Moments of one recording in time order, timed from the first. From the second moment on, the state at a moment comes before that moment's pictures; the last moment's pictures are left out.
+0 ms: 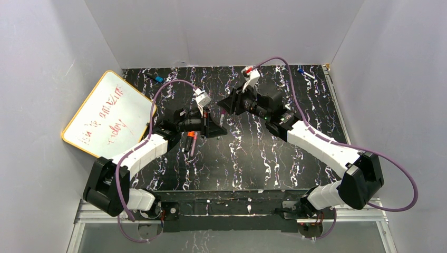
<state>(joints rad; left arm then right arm) -0.46 1.33 0.78 0.29 0.93 -0.38 0.74 1.39 1.14 0.10 -0.19 0.41</state>
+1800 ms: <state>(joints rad) -0.47 1.35 0.84 0.18 0.96 -0.28 0.71 1.36 1.16 0.04 -0.34 0.40</state>
